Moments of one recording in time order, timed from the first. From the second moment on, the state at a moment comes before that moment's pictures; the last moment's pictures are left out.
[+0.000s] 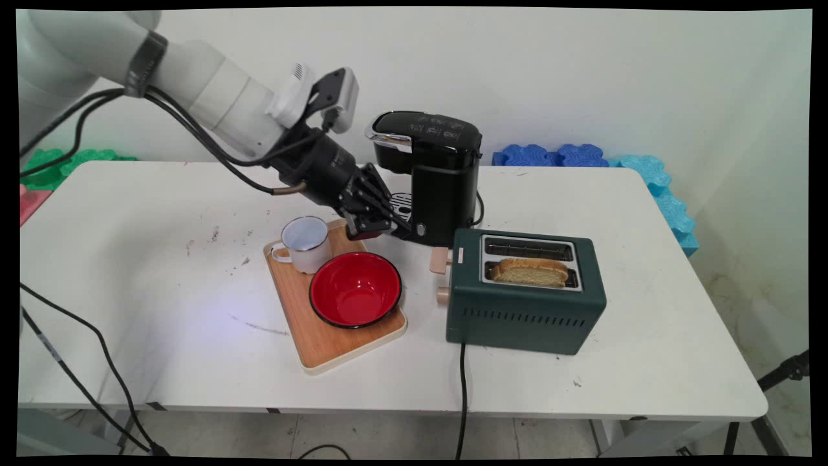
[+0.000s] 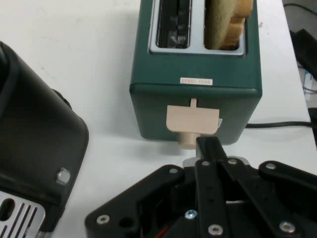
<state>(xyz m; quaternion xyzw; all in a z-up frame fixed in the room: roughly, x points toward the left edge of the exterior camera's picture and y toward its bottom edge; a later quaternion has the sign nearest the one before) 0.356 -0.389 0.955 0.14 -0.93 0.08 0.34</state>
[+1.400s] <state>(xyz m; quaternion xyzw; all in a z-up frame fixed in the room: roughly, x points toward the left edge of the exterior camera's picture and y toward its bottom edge) 0.306 -0.424 0.915 0.10 -0.94 0.06 0.31</state>
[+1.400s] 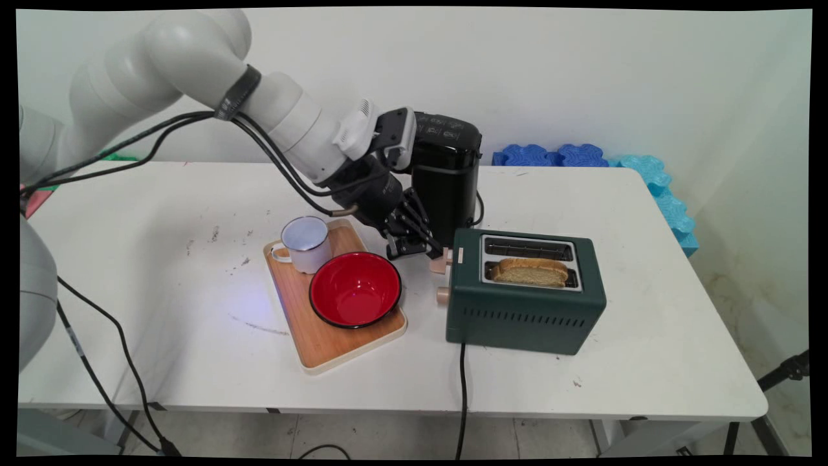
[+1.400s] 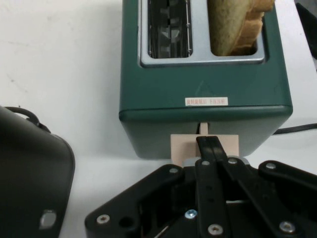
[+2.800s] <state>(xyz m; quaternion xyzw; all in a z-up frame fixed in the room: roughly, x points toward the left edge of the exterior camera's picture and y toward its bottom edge) 0.293 -0.430 0.875 0.12 -0.95 0.05 0.30</state>
